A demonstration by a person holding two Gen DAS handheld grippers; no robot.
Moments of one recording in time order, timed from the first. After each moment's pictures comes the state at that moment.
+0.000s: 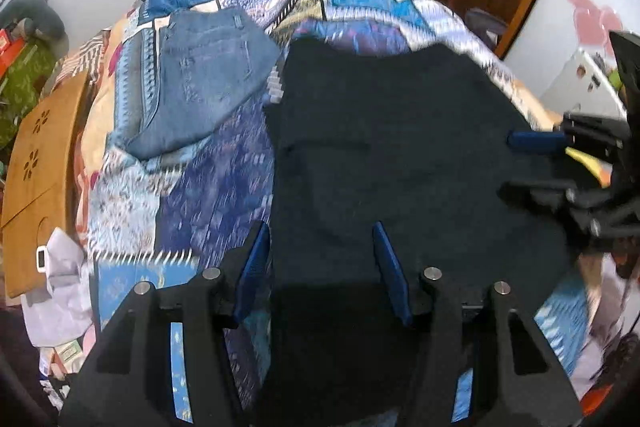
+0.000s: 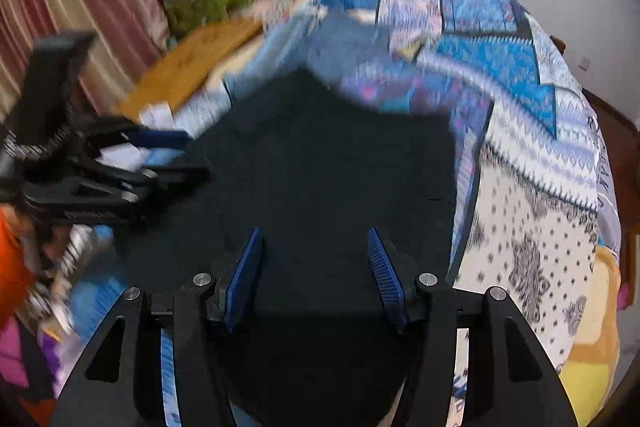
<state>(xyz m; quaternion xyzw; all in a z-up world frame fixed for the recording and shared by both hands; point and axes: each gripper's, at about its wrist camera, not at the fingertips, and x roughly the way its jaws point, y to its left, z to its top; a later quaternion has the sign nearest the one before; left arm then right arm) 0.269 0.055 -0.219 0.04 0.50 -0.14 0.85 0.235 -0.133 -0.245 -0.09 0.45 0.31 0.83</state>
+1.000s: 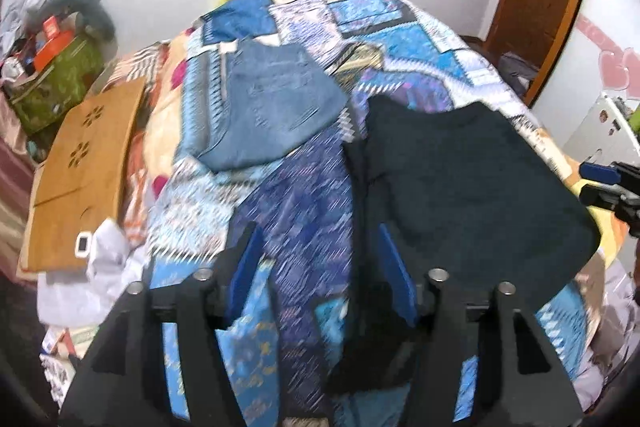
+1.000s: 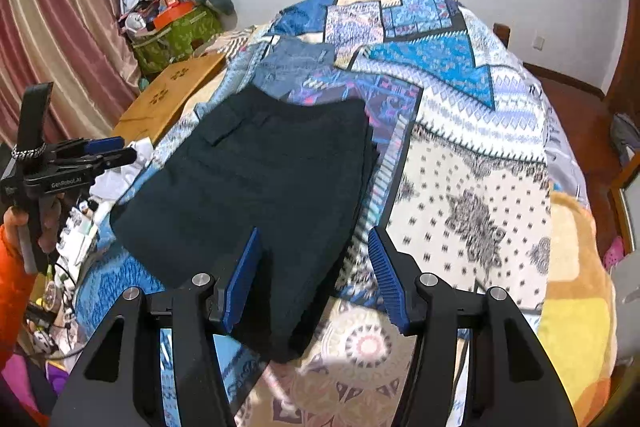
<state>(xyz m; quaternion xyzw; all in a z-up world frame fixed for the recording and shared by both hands) 0.256 0.095 -0.173 0.01 0.44 -0.07 0.89 0.210 -0.197 -0.207 -0.01 0.41 0.26 0.87</state>
